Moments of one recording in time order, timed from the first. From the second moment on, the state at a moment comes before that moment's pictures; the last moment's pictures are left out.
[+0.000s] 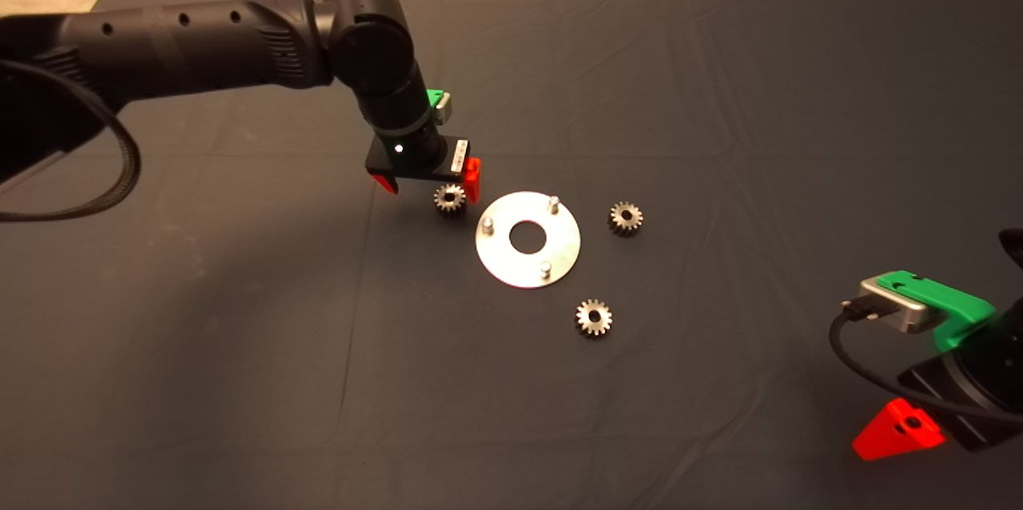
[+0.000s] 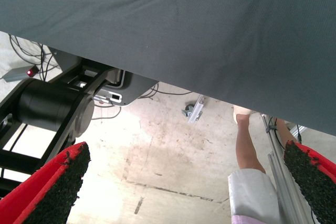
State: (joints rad) left arm -0.45 2.70 -1.42 0.25 1.38 -1.15; right arm 0.49 2.02 -0.44 0.14 -1.53 1.33
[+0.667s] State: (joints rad) left arm -0.45 2.79 -1.61 0.19 1.39 -1.08; right arm 0.49 2.02 -0.44 0.14 -1.53 1.33
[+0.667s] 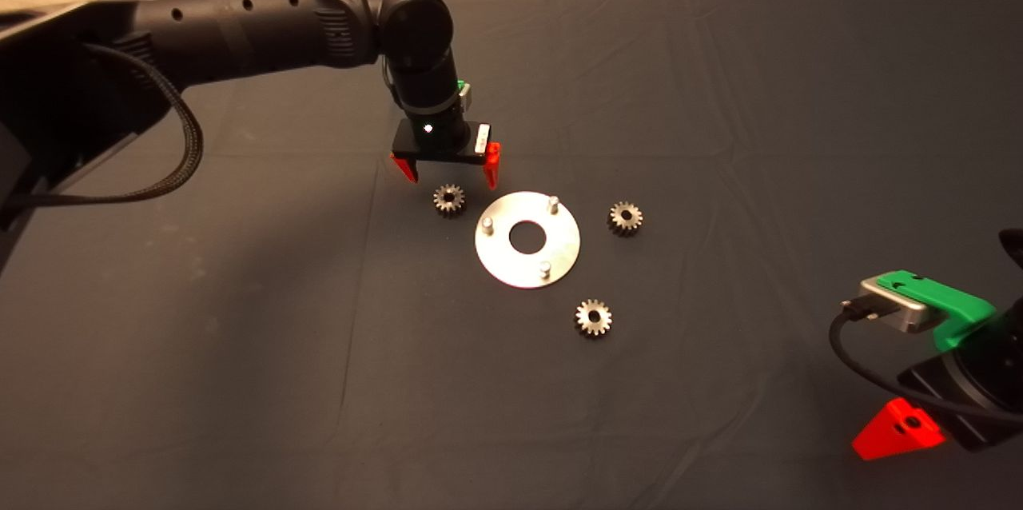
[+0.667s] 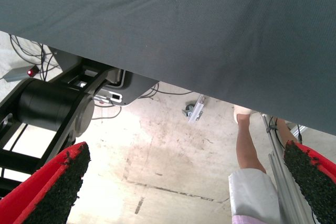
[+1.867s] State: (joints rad) left arm -0.42 2.79 -1.63 0.19 1.42 -1.06; right arm 0.49 2.02 -0.44 0.14 -1.53 1.33
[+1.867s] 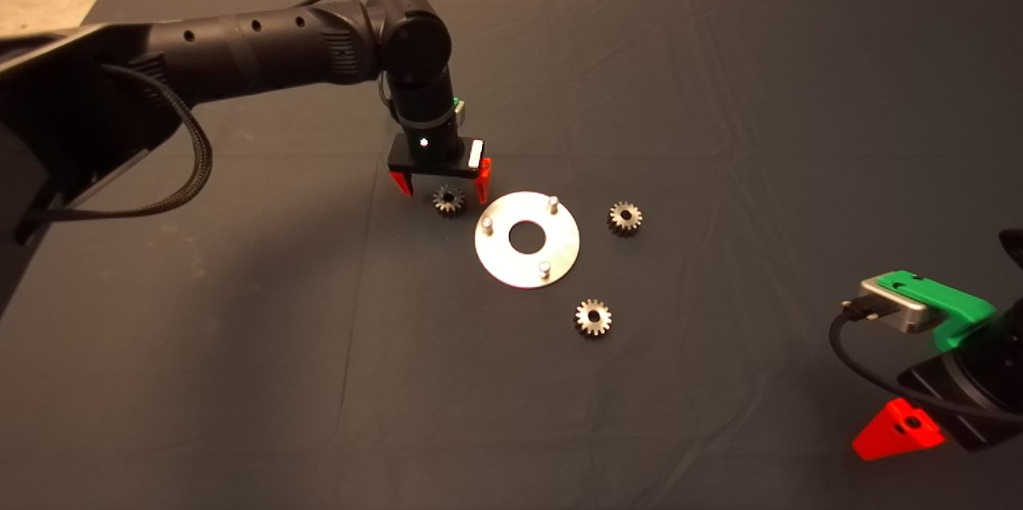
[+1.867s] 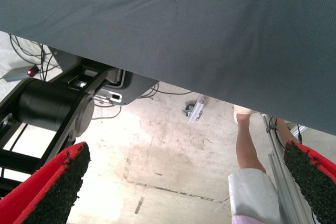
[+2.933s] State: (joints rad) left arm -0.41 2.79 -1.64 0.19 1.42 -1.06; right arm 0.49 2.02 -0.44 0.14 -1.53 1.33
